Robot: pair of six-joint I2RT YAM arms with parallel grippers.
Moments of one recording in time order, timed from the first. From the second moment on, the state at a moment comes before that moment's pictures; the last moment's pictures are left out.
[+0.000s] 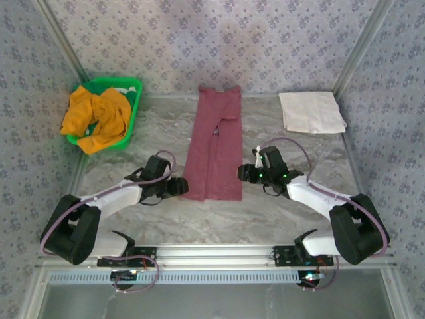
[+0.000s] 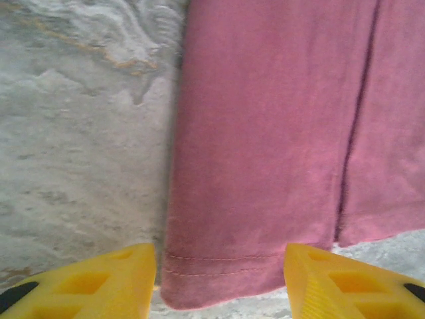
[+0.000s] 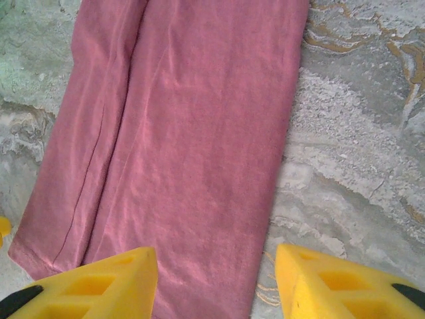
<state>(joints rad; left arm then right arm) -0.49 1.32 0.56 -0.25 0.29 -0.64 0.48 1.32 0.62 -0.08 -0.20 0.51</state>
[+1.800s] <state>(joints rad) -0.58 1.39 0.50 -0.08 0.27 -0.73 0.58 1.40 0.55 -0.18 -0.35 0.79</state>
